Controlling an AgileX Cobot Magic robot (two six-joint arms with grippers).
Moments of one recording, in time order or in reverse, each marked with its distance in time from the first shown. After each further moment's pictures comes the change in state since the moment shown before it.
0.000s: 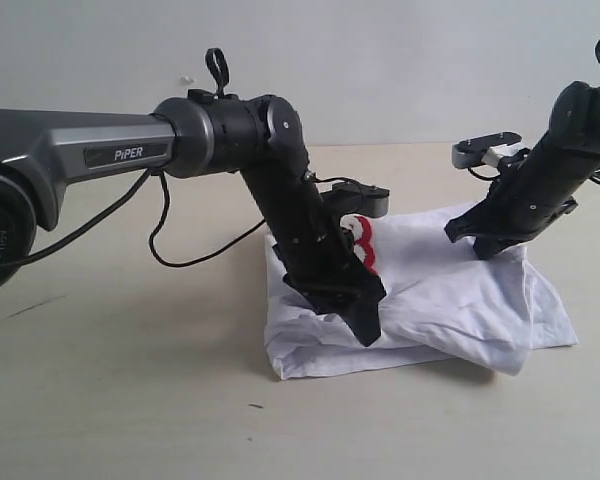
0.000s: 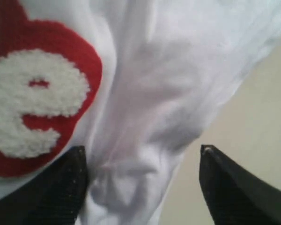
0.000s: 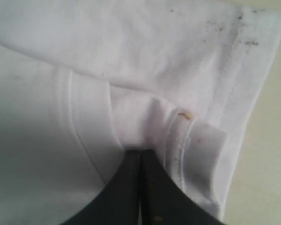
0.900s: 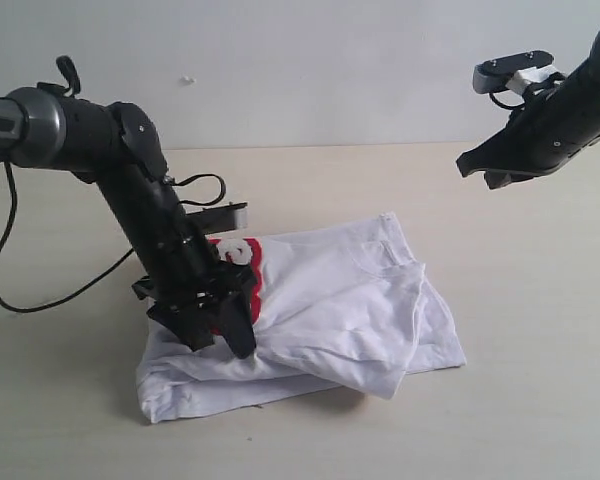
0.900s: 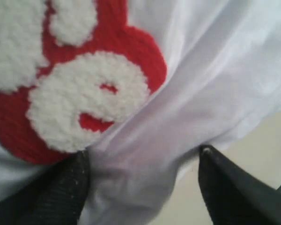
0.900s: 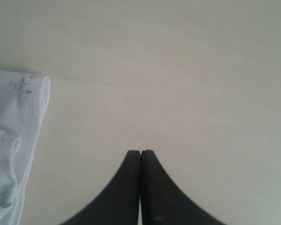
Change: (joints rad) left arm 0.266 -0.164 0.412 -0.033 0.054 -0.087; right arm 0.000 -0.192 0.007 0.030 -0.051 -0.009
